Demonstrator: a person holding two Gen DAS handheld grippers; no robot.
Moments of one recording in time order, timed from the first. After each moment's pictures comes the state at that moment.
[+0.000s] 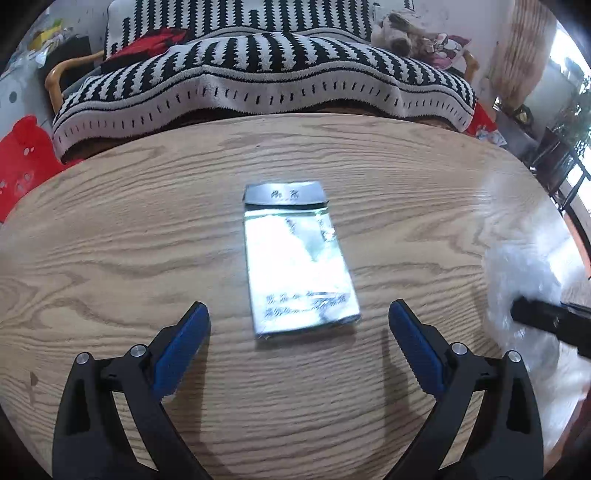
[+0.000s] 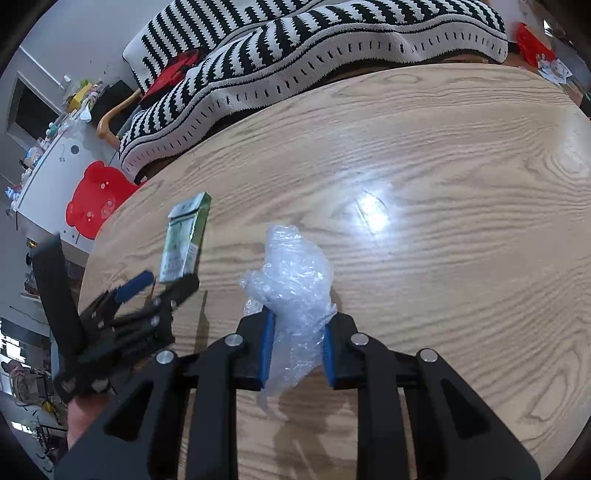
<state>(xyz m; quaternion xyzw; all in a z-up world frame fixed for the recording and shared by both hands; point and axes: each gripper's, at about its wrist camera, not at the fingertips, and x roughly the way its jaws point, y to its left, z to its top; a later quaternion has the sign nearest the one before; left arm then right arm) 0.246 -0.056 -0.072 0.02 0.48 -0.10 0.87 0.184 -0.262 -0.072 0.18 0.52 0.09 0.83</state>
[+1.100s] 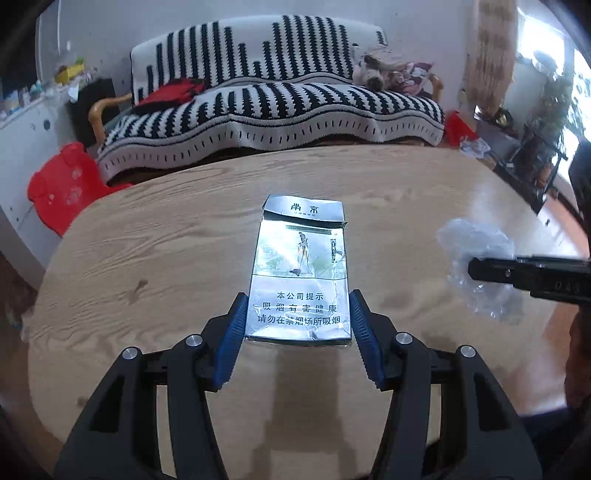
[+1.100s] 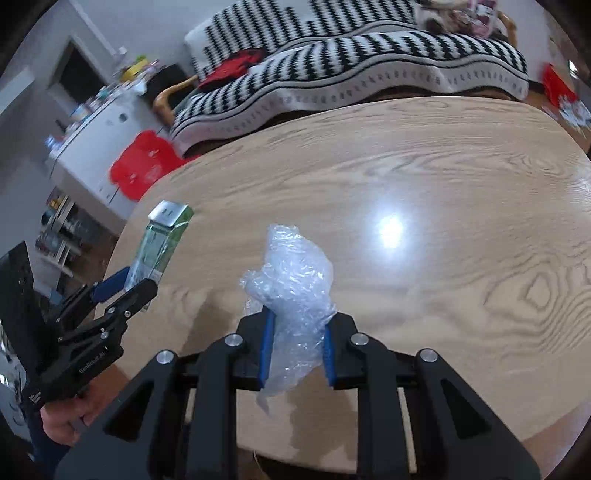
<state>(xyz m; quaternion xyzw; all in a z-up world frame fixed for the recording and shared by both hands) 0.037 0.013 0.024 0.05 0.41 -0.10 0.91 0.030 -0.195 -0.008 0.12 0.48 0.16 0.85</state>
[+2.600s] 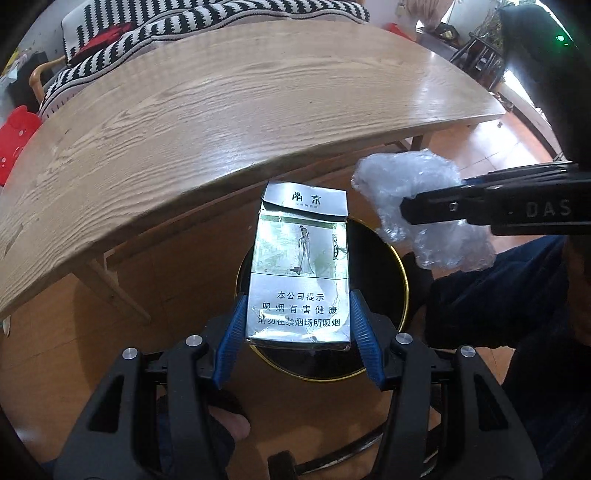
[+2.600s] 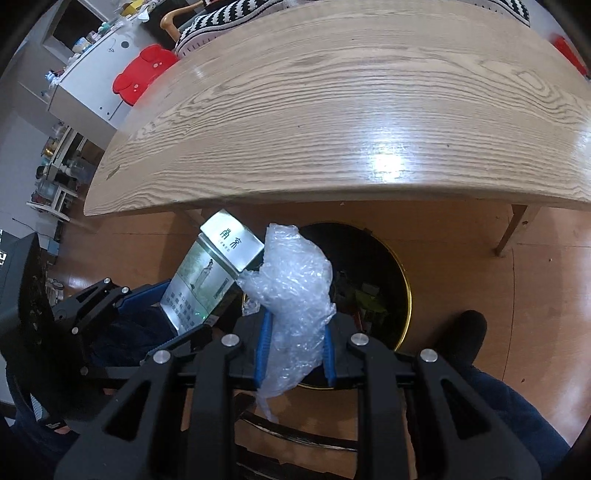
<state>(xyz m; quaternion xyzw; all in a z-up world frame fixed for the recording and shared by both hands) -0.139 -0.022 -0.089 0.10 0.53 -0.21 0.82 -0.131 -0.172 -0.101 0.09 0.58 0.16 0.79</state>
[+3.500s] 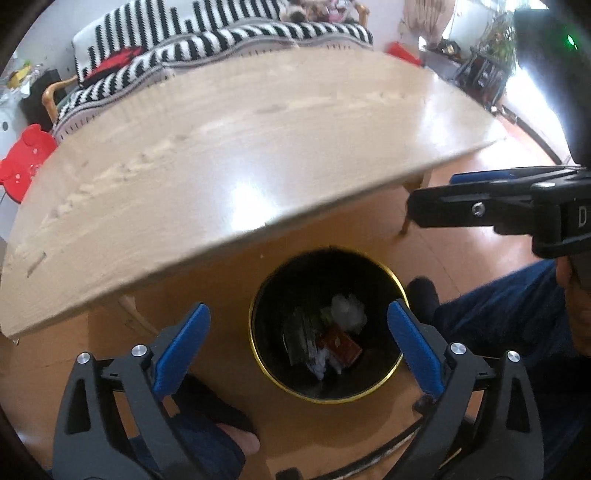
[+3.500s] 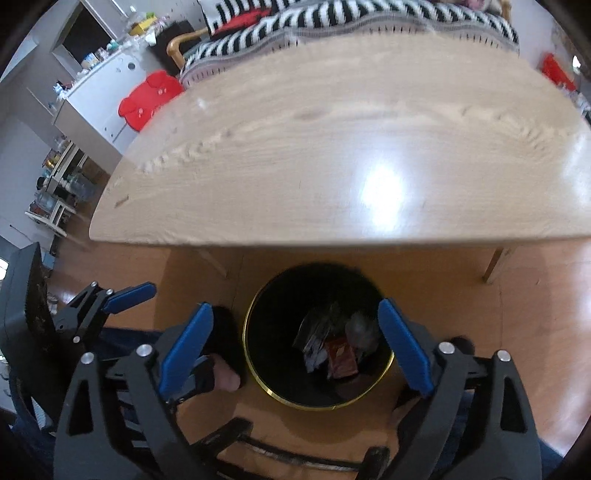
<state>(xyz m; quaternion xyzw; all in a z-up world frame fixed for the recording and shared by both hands) -0.131 -0.023 -0.052 0.10 0.48 -0.19 0.85 -0.129 -0.182 -0.045 0.09 0.51 0.14 0.85</state>
